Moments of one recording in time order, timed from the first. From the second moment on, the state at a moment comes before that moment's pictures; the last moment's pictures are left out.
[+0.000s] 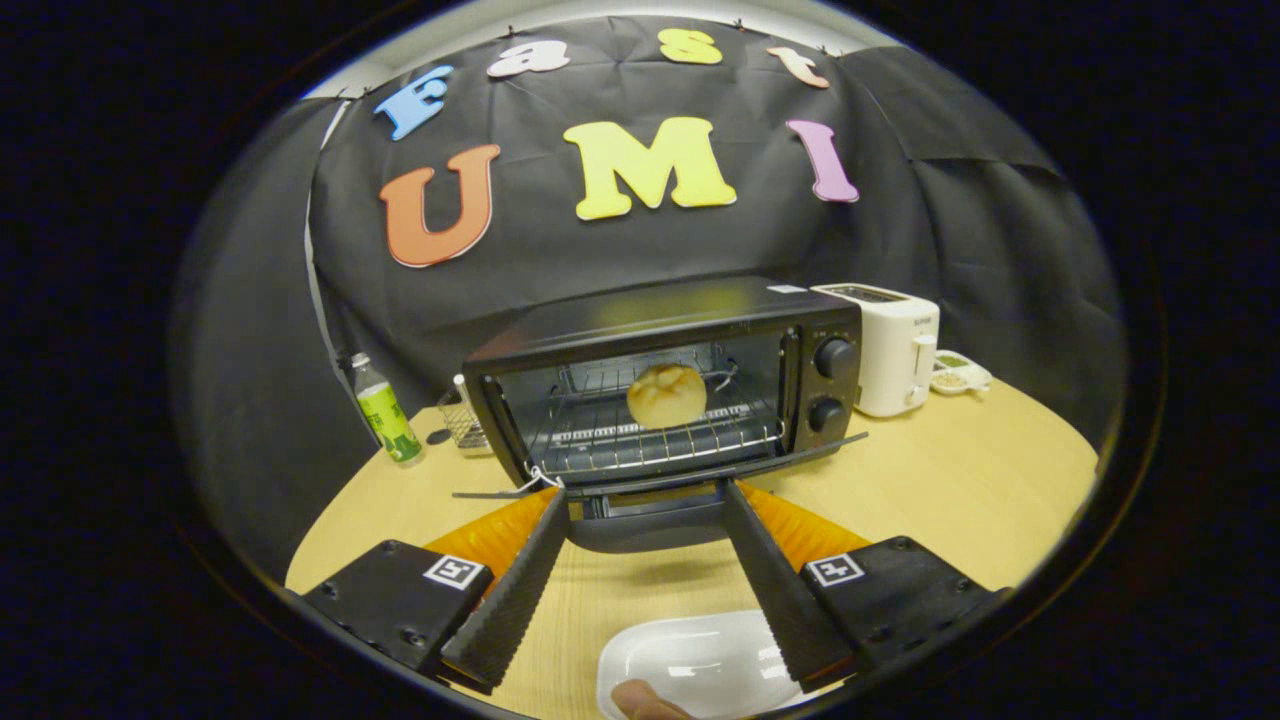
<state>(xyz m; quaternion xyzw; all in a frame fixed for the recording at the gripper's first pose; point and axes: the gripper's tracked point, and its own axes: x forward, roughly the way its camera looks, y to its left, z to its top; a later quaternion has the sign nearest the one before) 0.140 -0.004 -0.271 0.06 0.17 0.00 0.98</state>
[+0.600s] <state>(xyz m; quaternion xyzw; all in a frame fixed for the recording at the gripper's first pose) 0.183 0.001 -0.237 0.00 0.08 0.01 1.00</state>
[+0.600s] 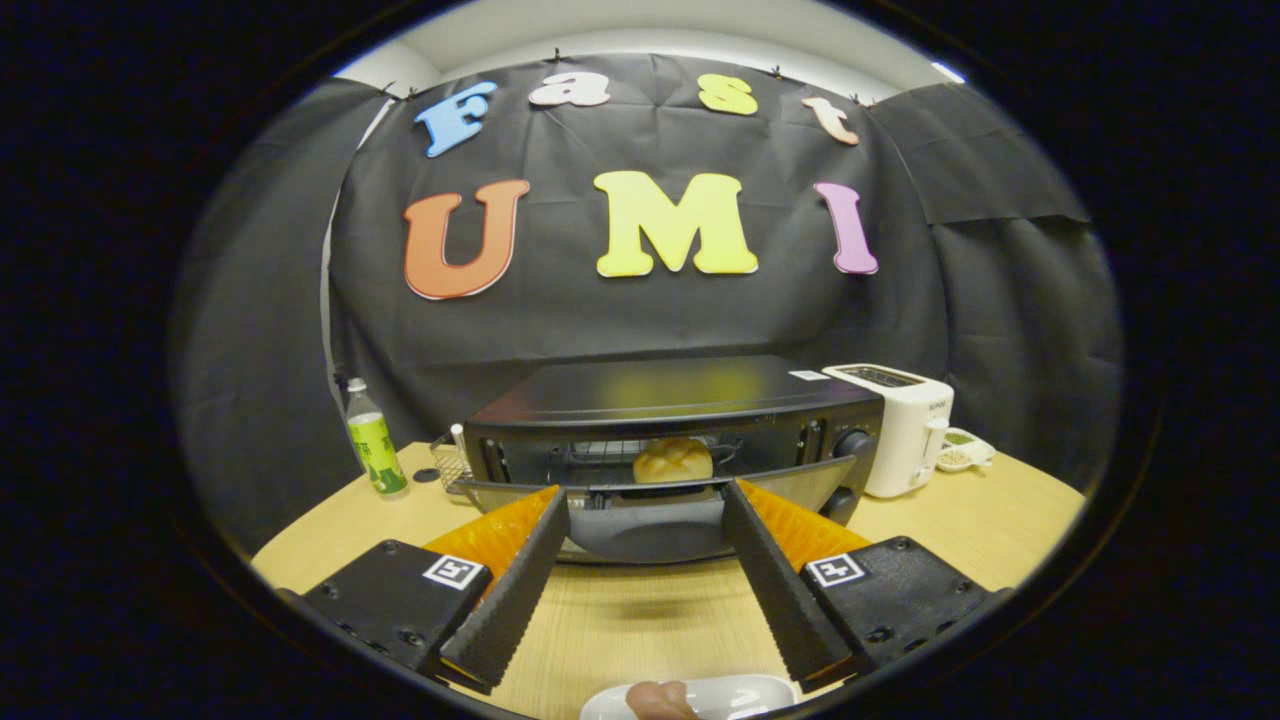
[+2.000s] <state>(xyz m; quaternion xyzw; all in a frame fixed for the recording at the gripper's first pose) 0.042 -0.032 -0.028 -0.04 -0.02 0.04 1.00</state>
